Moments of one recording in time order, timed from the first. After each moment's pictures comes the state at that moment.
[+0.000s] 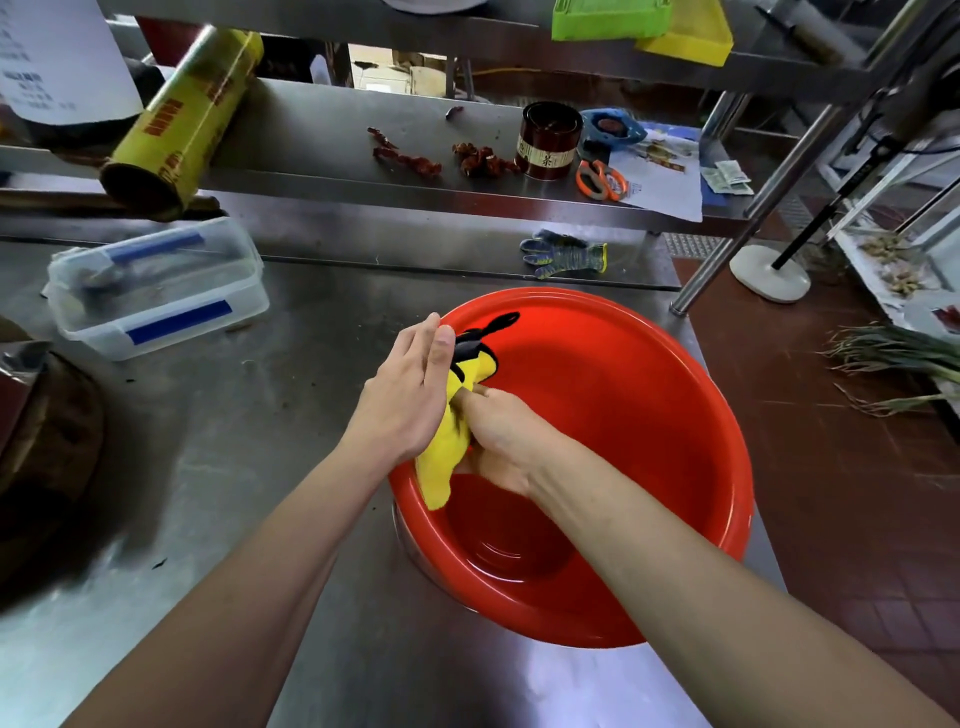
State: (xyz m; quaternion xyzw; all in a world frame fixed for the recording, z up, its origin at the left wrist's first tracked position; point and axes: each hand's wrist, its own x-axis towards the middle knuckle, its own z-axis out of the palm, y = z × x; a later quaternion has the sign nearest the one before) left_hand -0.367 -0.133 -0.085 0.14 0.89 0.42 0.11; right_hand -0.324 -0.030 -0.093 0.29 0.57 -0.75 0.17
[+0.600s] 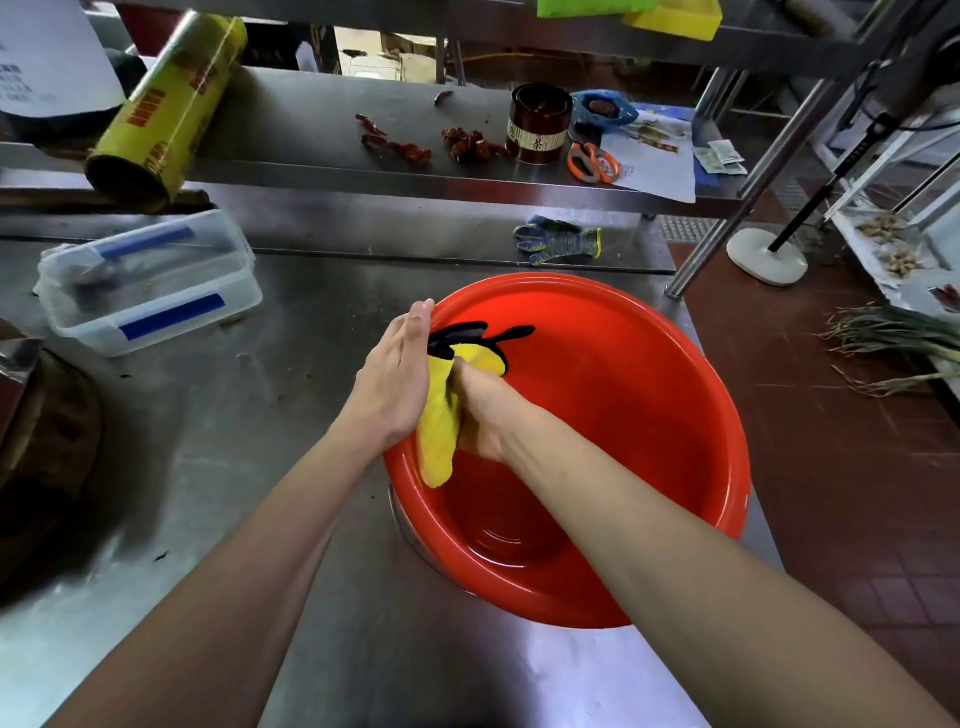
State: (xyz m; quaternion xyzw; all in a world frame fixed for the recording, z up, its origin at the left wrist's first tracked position) left_hand -0.370 -0.135 -0.090 0.11 0.85 0.50 0.14; right_hand -0.341 -0.033 -0.101 0.29 0.52 -0.78 0.19
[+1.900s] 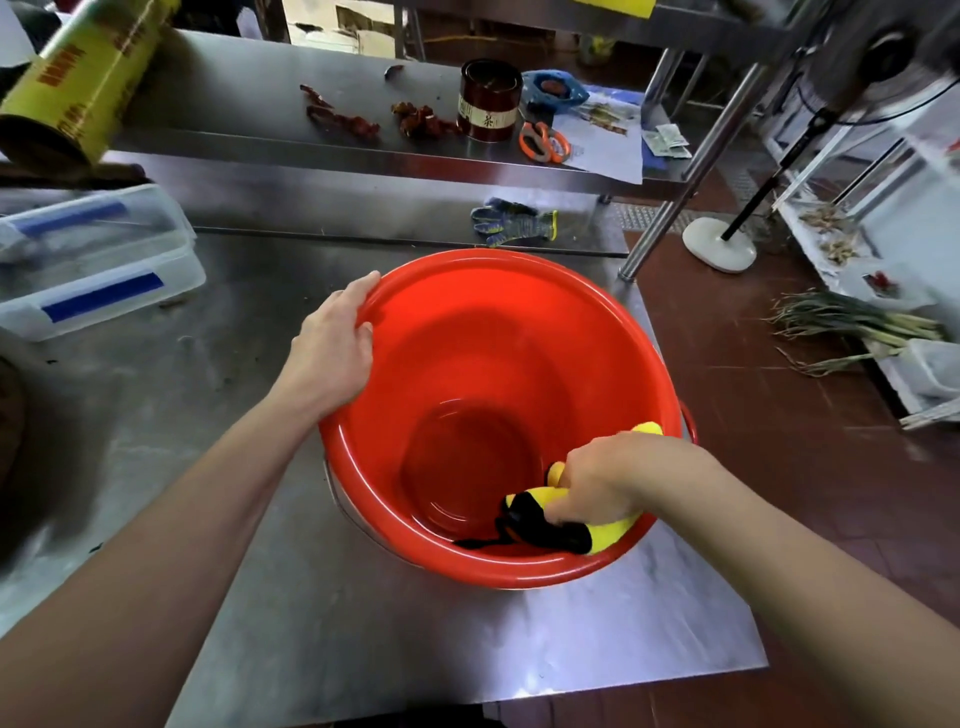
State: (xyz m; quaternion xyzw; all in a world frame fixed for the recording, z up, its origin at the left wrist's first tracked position) left_hand -0.380 -0.136 -0.102 0.18 0.91 0.36 0.05; right_hand -0.214 0.075 -0.047 0.10 0.86 0.02 0.51
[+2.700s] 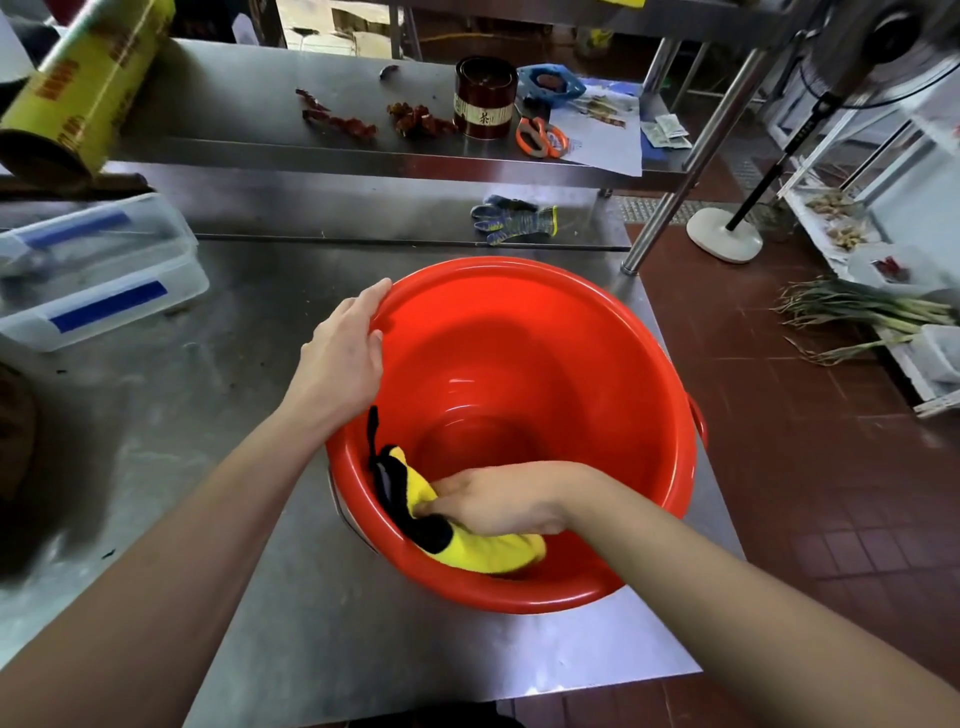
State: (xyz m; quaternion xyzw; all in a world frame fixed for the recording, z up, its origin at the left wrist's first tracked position) left_hand -0.365 -0.129 -0.095 0.20 0.92 0.33 0.04; right_hand -0.225 0.003 -0.076 0.05 0.79 -0.42 0.45
